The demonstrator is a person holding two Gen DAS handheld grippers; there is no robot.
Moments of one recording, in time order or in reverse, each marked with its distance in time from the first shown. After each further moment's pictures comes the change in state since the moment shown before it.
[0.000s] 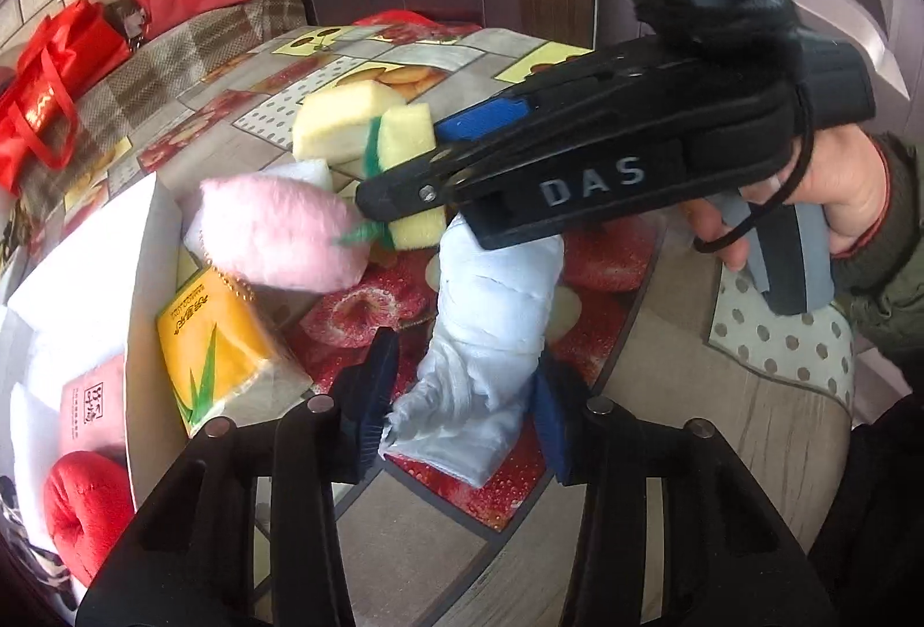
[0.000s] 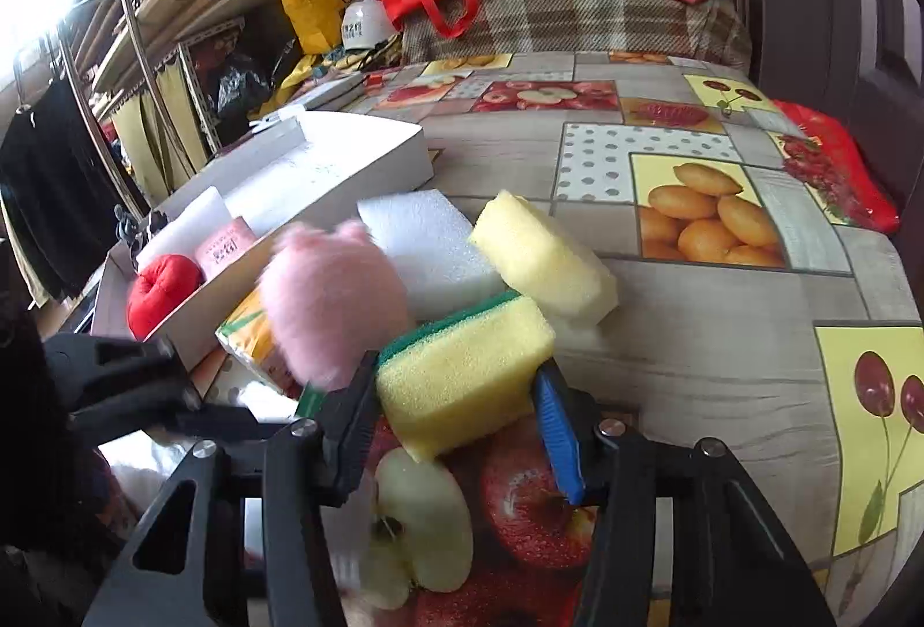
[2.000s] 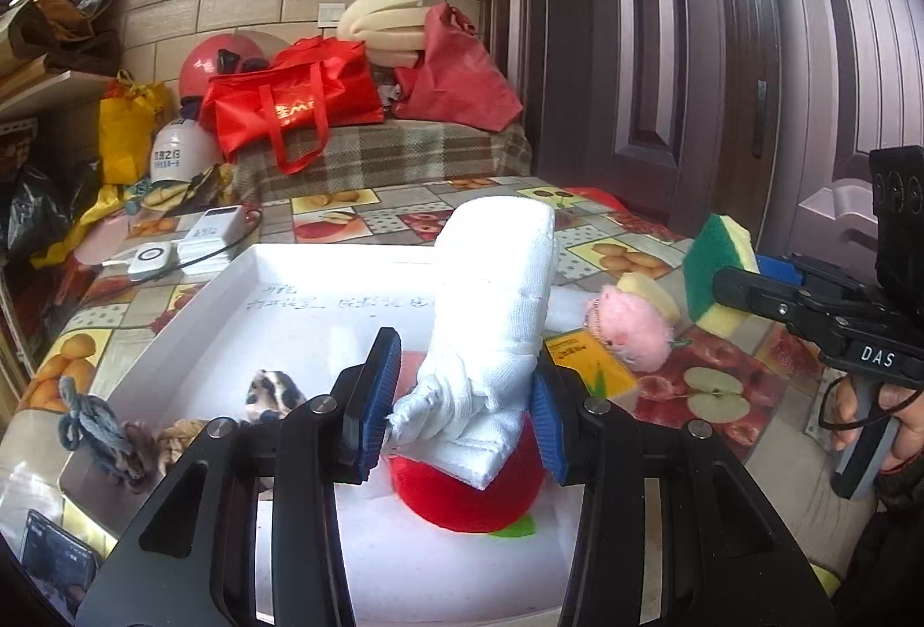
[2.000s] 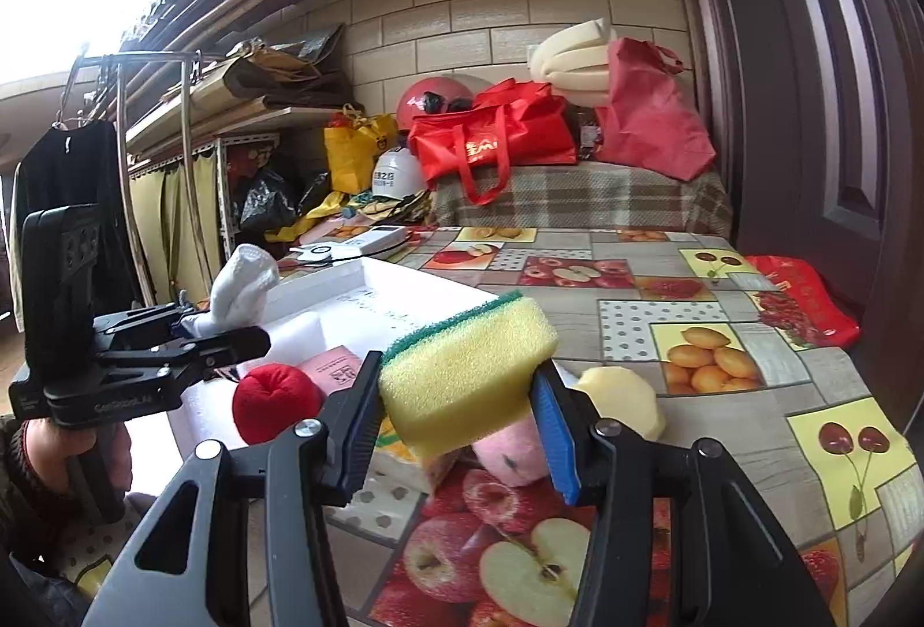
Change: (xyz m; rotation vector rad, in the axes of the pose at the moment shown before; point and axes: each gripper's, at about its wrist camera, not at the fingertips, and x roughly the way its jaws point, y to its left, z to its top) left arm -0.120 0.126 -0.082 -0.384 -0.438 0.310; right arm -0.049 0.090 -0.006 -0.102 -0.383 -0.051
